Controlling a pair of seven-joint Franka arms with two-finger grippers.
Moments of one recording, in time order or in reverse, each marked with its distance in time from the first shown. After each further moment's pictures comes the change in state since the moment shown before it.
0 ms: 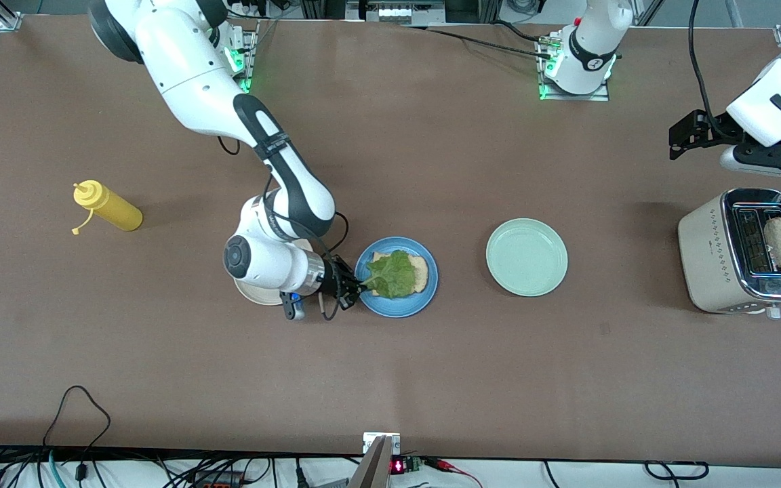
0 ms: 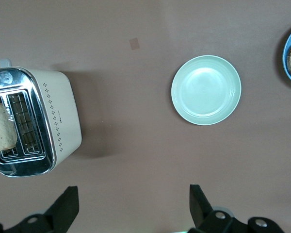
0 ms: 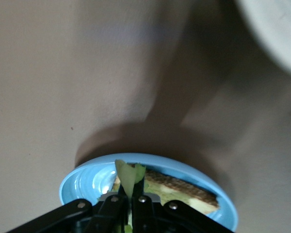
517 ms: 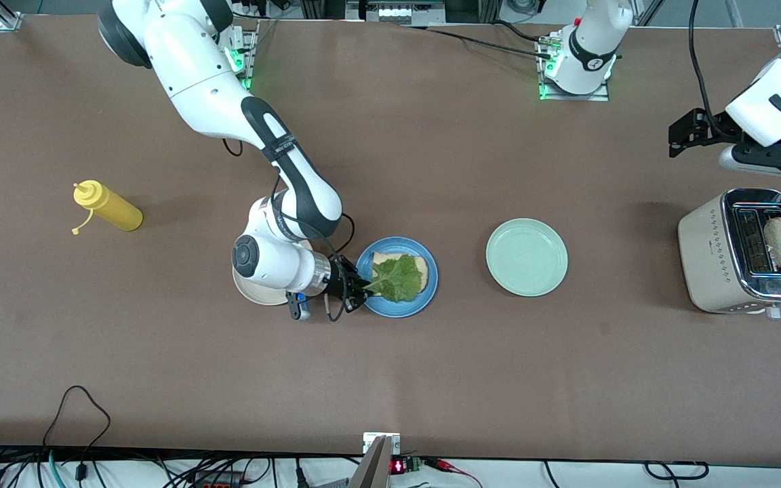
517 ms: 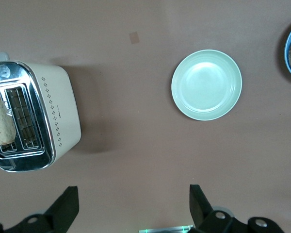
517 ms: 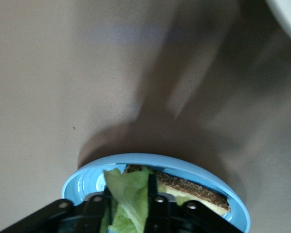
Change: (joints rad) left arm 0.002 0.000 0.001 0.000 0.000 -0.024 -0.002; right arm 0.007 0.016 -0.004 0.020 0.006 0.009 0.013
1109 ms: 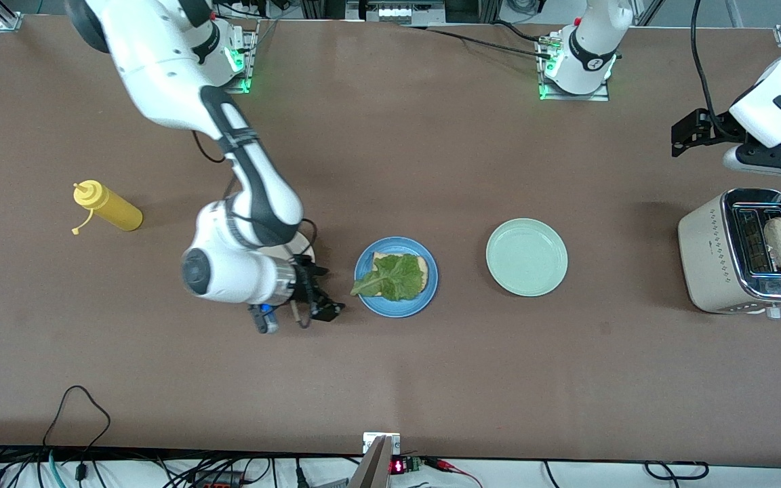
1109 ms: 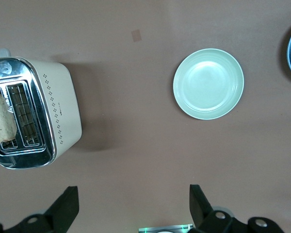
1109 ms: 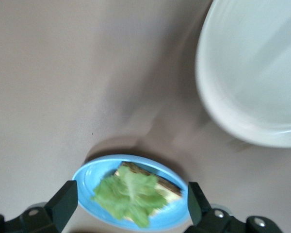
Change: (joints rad) left arm 0.006 0.004 0.002 0.003 0.000 -0.006 -0.003; right arm -0.145 -0.123 -0.028 0.048 -0.113 -0.350 -0.194
